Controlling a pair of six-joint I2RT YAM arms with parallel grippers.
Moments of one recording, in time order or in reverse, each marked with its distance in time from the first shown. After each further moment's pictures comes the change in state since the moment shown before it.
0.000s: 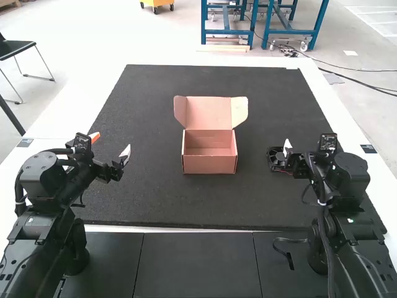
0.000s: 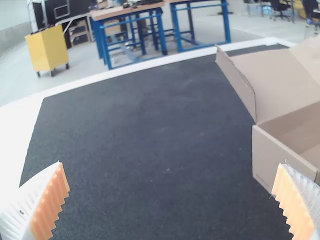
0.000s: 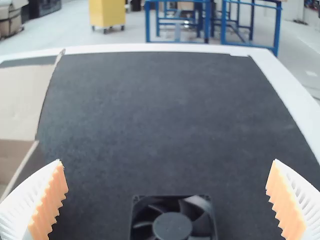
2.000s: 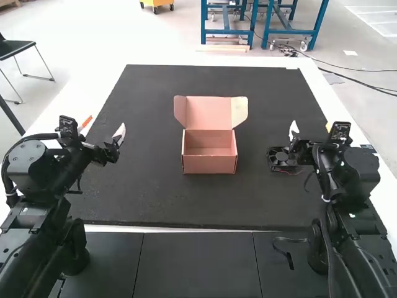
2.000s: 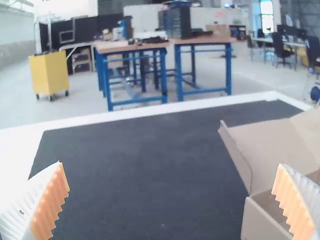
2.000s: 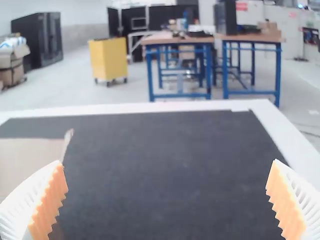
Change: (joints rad) left arm 0.000 0.175 0.113 0.195 -0.019 -0.156; right arm -0.015 0.100 0.061 0.216 -0.010 0.056
